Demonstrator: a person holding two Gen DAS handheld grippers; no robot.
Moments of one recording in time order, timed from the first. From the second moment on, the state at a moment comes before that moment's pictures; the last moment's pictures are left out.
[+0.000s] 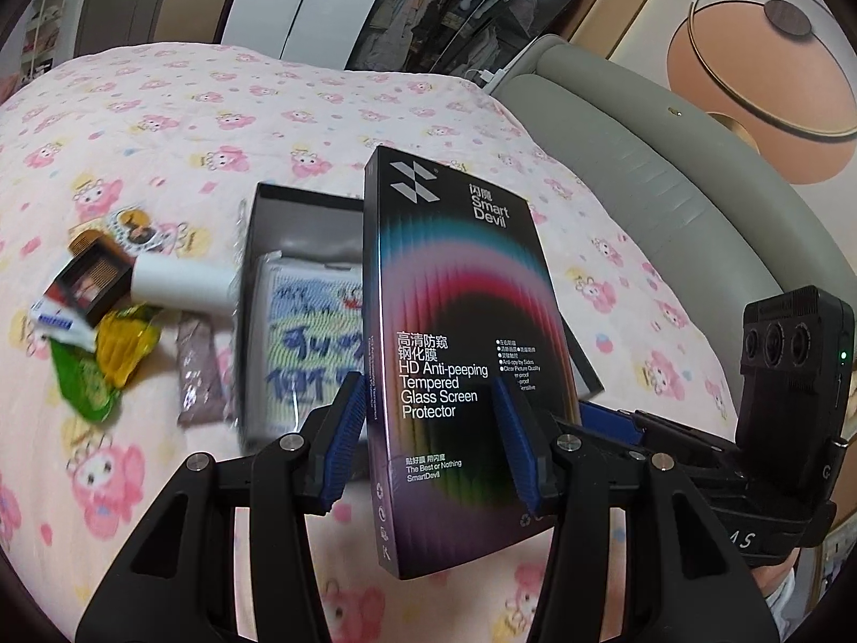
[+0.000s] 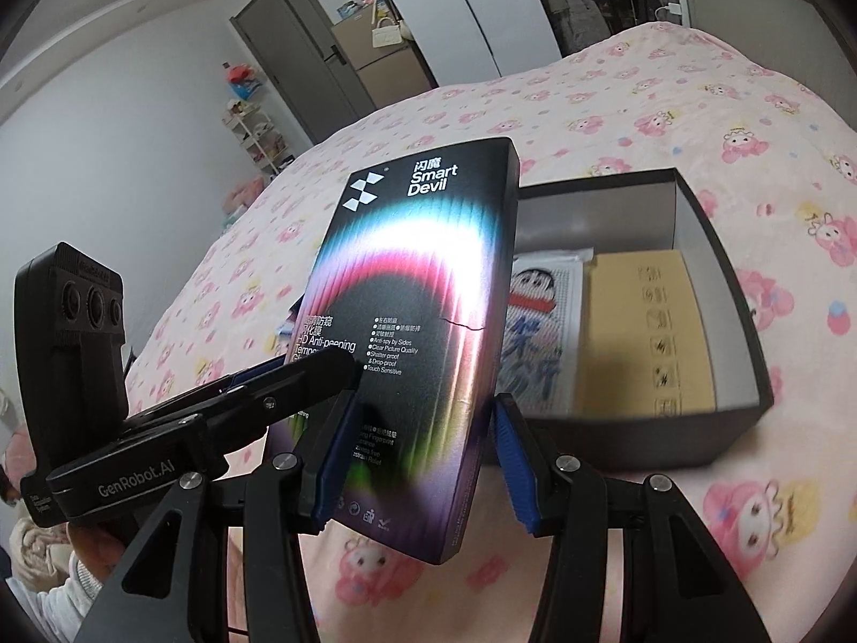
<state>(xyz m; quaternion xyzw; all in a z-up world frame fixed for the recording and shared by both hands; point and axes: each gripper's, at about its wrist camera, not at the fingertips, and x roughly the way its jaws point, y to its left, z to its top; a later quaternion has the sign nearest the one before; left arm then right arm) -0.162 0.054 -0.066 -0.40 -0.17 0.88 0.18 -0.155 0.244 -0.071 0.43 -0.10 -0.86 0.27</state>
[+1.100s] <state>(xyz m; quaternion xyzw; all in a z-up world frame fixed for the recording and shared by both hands) -0.275 0.101 -0.152 -0.54 -0.17 0.81 0.15 -0.246 0.271 -0.137 0.51 -0.12 -0.83 0.19</state>
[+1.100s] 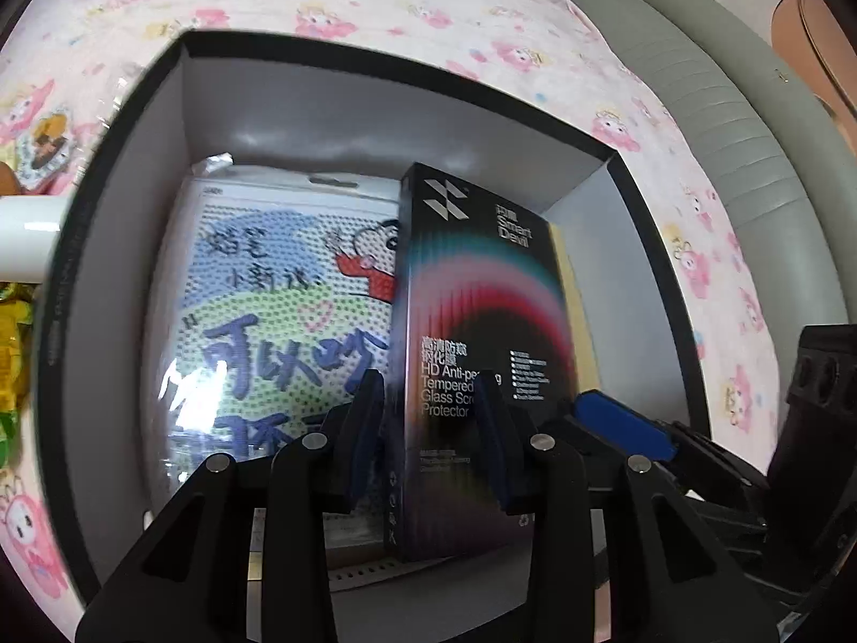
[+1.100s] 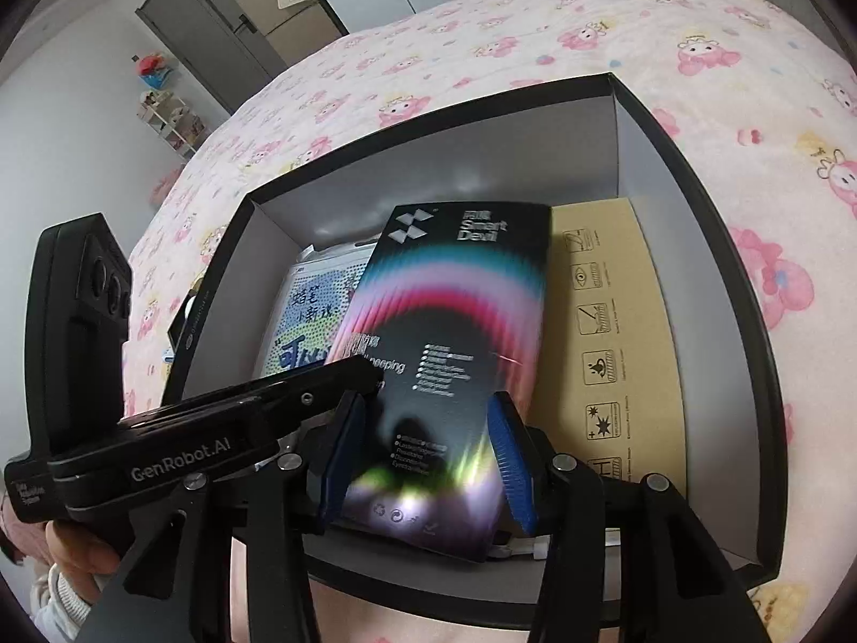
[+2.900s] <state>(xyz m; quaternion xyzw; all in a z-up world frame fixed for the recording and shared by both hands) -0.227 0.136 -0.059 -0.47 -0.06 0.87 0.16 -0.203 0.292 -0.071 0.46 -0.10 -0.88 0.11</state>
